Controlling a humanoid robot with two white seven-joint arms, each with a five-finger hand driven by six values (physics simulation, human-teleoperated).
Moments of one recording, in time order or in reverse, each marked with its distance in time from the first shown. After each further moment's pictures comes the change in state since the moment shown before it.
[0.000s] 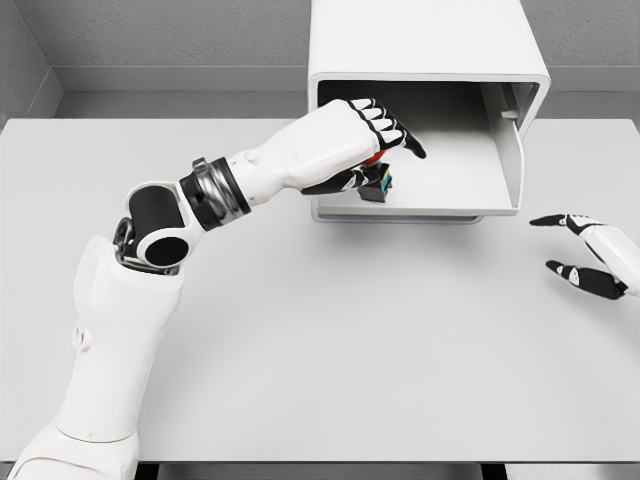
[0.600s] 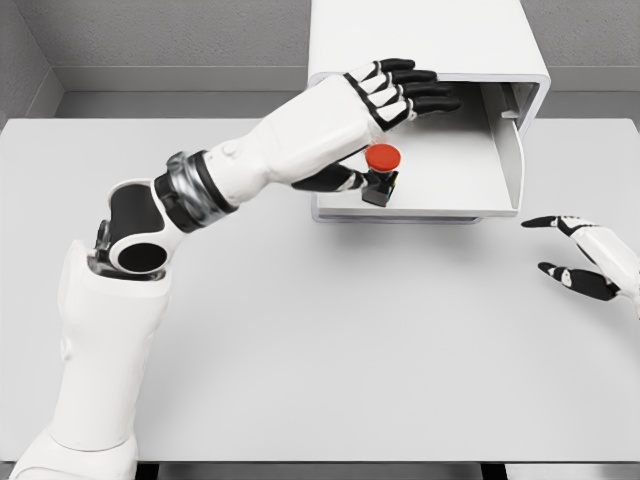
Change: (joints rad) left arm 0.017 0.000 0.035 -0.137 0.186 0.000 0.000; right arm 0.008 0.009 0.021 -0.032 -0.001 0.000 -0.001
